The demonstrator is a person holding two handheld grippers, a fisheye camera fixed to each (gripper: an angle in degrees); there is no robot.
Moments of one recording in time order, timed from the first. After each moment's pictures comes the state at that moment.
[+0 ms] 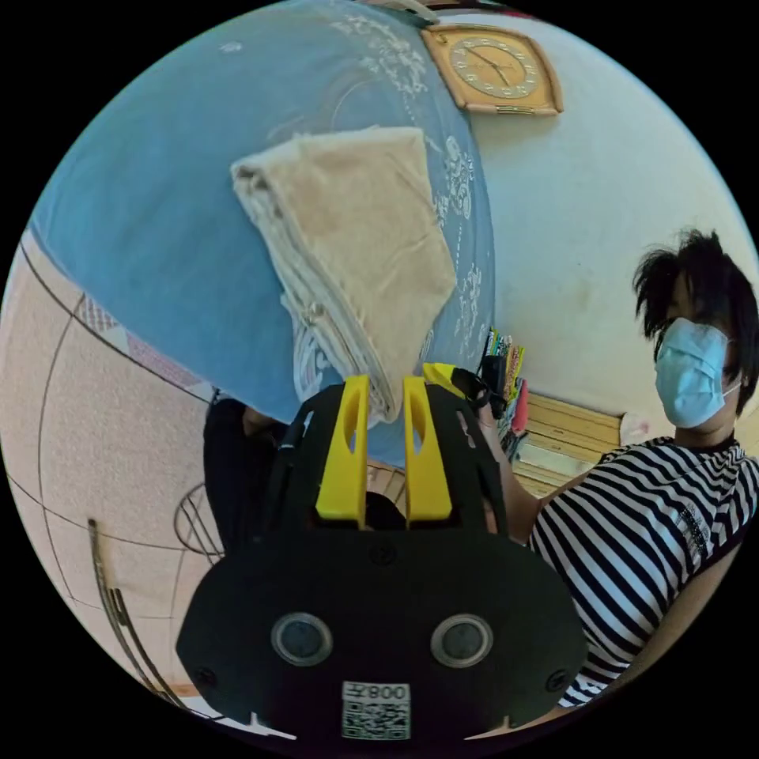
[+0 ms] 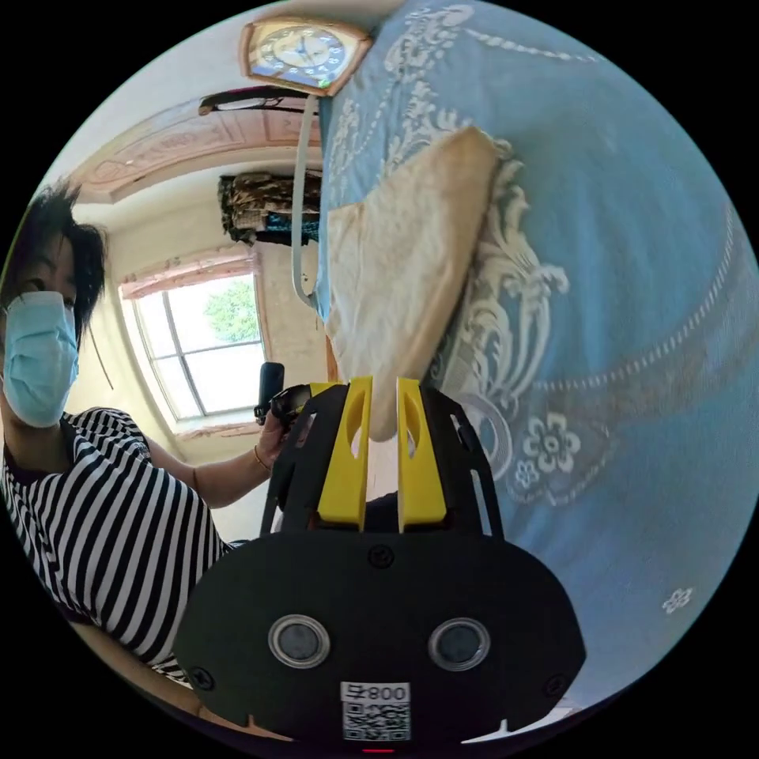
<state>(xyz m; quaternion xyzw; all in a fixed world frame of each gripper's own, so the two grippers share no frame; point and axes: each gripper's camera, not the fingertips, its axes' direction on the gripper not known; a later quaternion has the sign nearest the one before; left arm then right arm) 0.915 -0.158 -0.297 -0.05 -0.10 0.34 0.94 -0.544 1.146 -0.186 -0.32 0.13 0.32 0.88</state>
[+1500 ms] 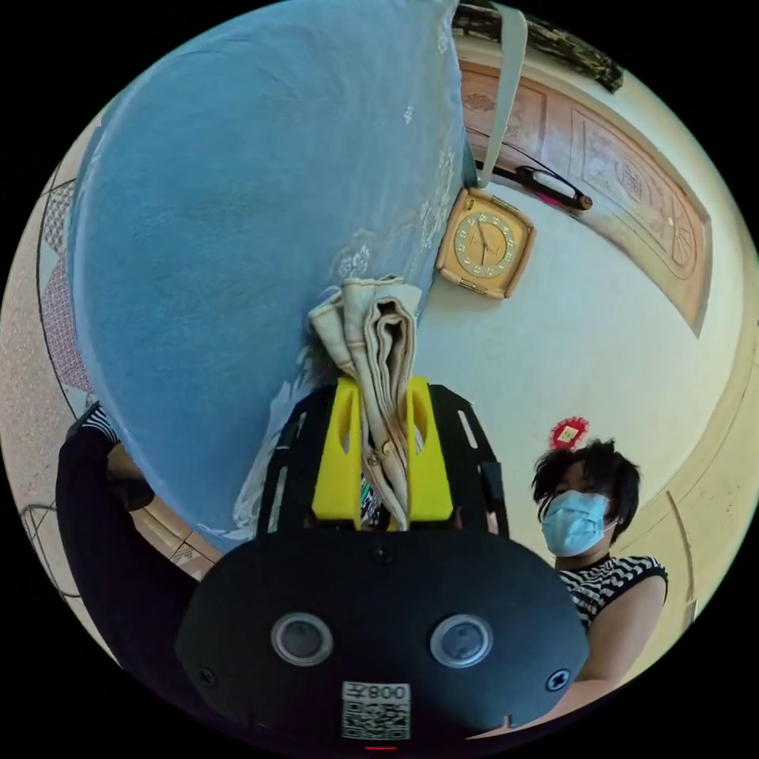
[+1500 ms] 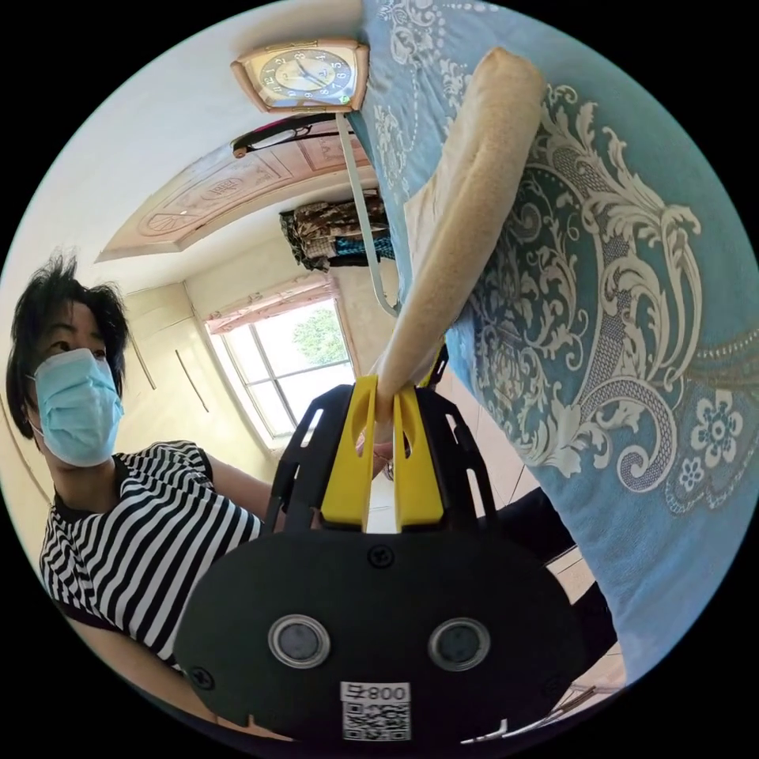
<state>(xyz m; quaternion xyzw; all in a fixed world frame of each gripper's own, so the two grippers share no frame) 0.973 -0.055 -0.324 0.10 0.22 0.20 0.95 -0.520 1.249 -0.332 -0.24 -0.02 0.39 0.89</state>
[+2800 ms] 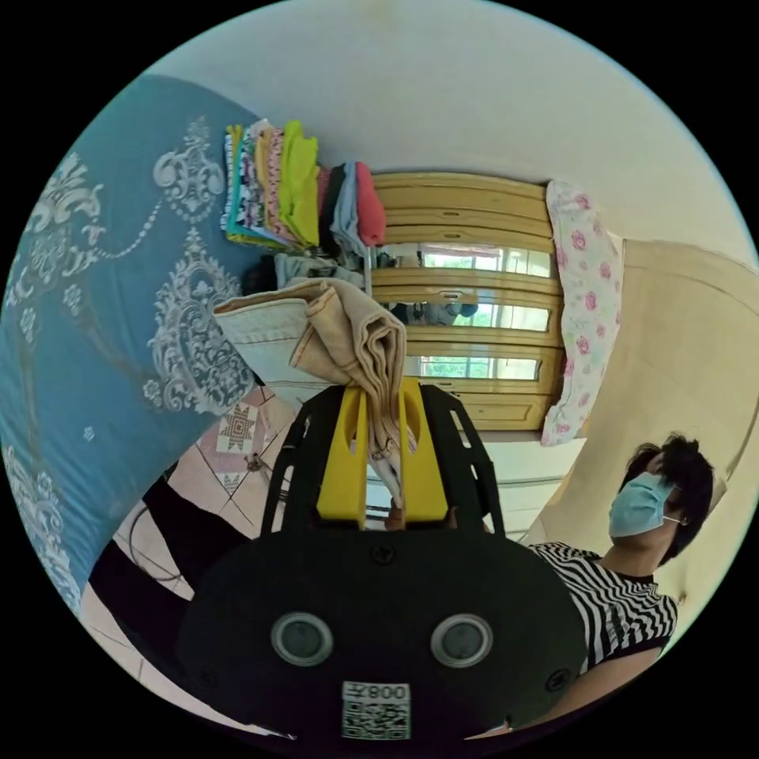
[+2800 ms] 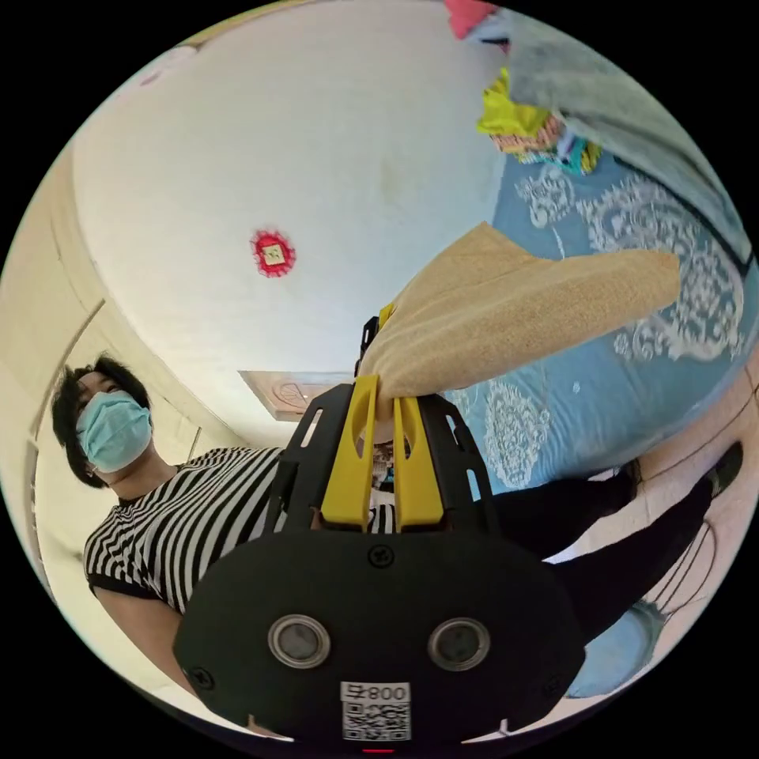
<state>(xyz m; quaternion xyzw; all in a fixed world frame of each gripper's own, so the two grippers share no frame) 1.393 0.654 0.030 -0.45 -0.09 0.49 0.74 -0.857 1.458 -0.901 0.27 0.12 0.25 0.92</state>
